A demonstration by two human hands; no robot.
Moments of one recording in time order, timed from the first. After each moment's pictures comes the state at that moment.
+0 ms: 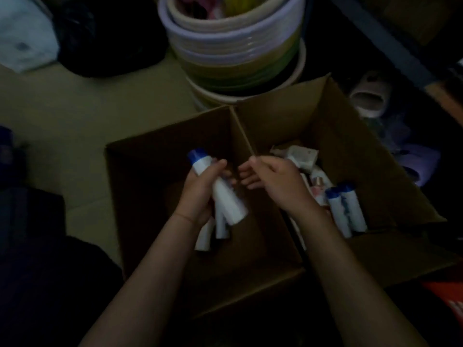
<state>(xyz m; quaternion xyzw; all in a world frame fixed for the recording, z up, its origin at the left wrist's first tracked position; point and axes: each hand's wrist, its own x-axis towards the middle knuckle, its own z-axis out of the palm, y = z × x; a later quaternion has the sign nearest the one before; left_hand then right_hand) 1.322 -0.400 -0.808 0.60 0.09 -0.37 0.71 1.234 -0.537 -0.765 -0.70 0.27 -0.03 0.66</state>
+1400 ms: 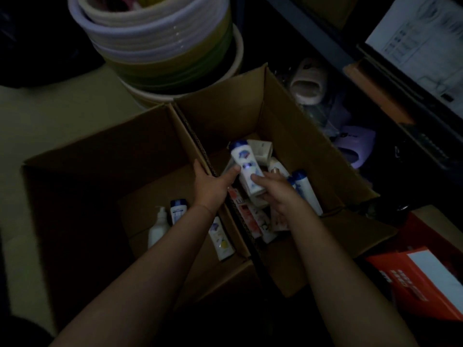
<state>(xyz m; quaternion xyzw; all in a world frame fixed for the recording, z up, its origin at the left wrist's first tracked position) 1.266 -0.506 -0.846 0.75 0.00 -0.34 0.57 1.172 -0.644 -0.885 -0.50 0.47 0.03 0.73</state>
